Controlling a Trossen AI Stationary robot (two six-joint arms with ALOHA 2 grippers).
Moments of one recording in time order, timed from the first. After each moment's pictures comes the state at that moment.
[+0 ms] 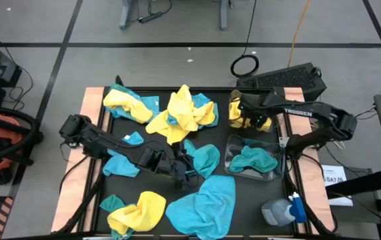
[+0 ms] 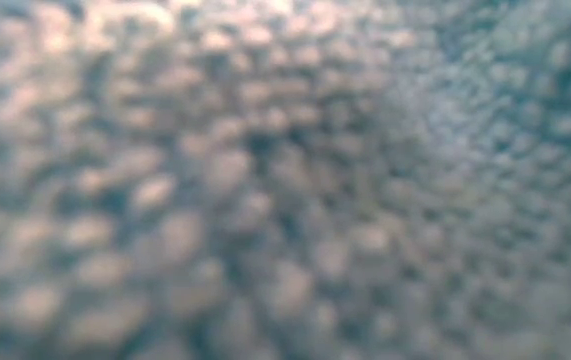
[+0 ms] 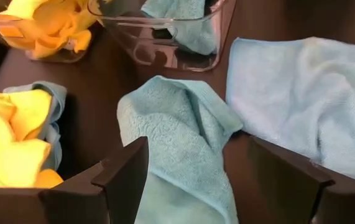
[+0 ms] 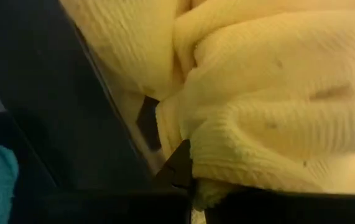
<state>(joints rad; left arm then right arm) -0.34 1.73 1.30 -0.41 -0.39 -0.18 -0.55 1.35 0.83 -1.00 0.18 -0.04</state>
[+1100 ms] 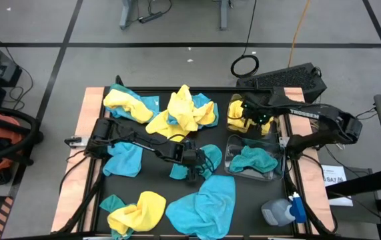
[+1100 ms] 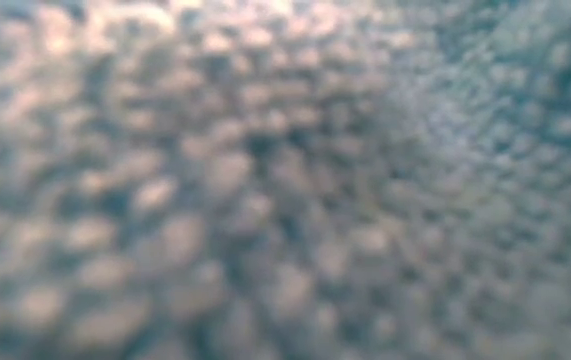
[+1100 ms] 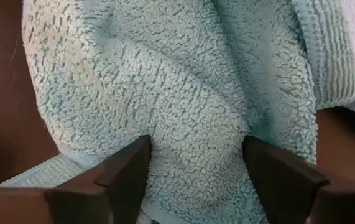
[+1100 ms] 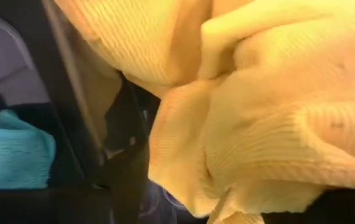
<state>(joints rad) -0.14 2.08 1.31 -0.28 -0.08 -0.18 -0.56 1.27 0.85 -1.03 0.10 -0.10</state>
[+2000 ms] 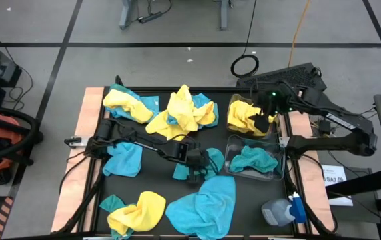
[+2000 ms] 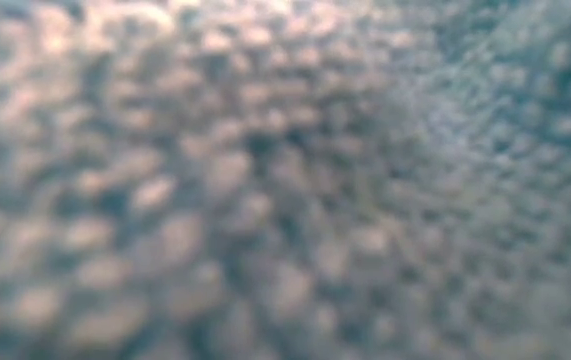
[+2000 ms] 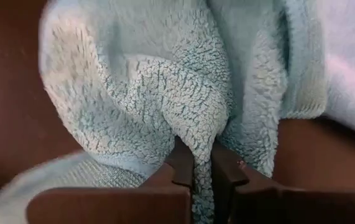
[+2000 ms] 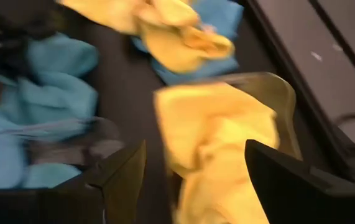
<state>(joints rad) -0.14 2.08 1.43 -0.39 -0.06 -0.06 -0.49 0.97 1.12 -1.05 -0.06 -0.09</state>
